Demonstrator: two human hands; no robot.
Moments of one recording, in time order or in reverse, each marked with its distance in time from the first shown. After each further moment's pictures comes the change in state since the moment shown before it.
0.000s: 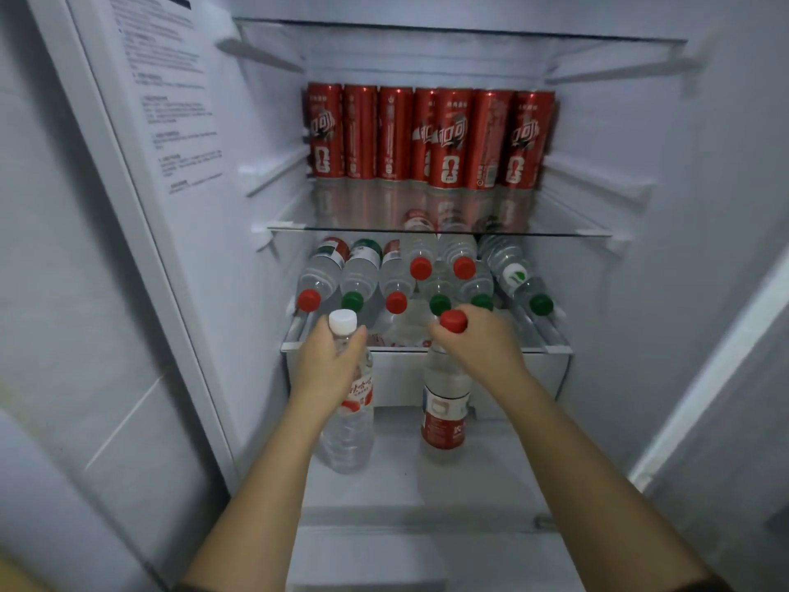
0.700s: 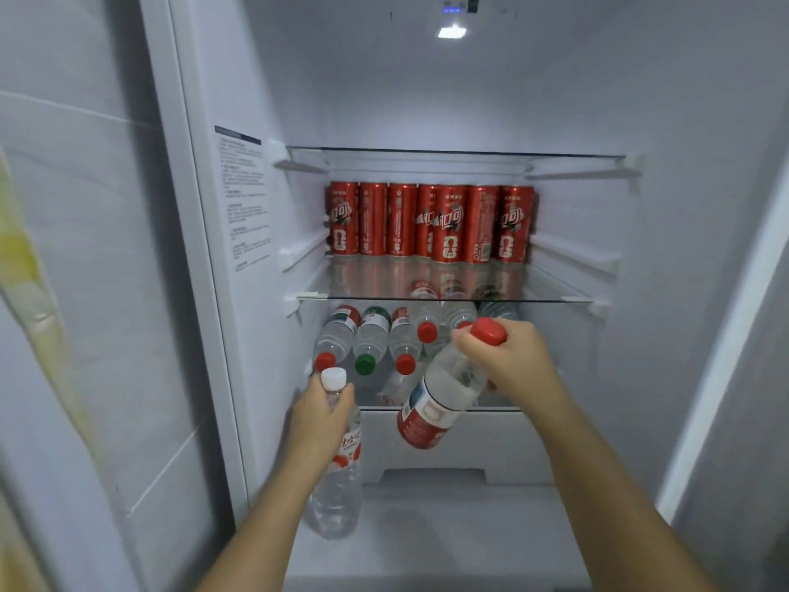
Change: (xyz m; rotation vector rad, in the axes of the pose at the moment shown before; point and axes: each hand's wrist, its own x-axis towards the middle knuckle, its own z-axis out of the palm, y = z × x) left_hand 0.005 -0.016 -0.024 0.134 0.061 -0.006; right_hand -0.024 -0.043 -0.061 0.410 0.195 -0.108
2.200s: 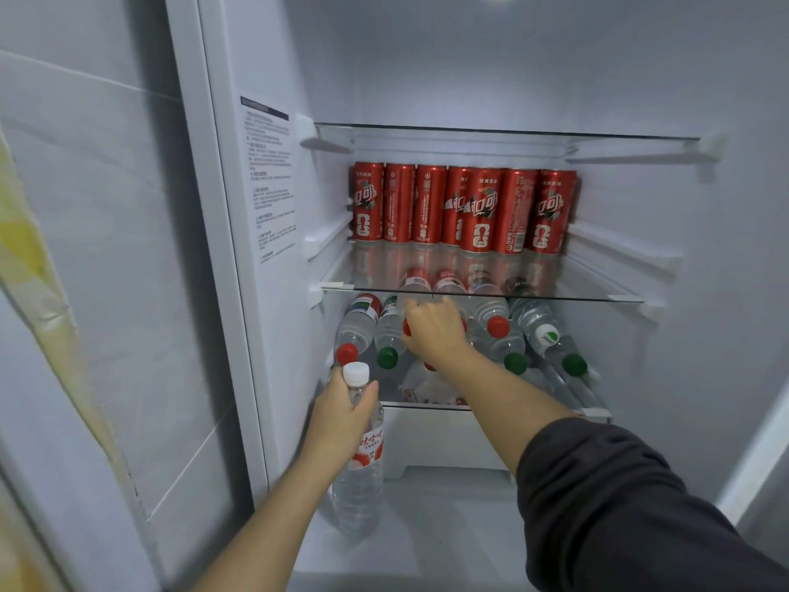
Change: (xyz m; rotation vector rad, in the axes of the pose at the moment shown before) left_hand 0.009 -0.003 0.000 -0.130 -0.058 -0.011; right_hand 0.109 0.037 0.142 -1.142 -0.165 -0.519
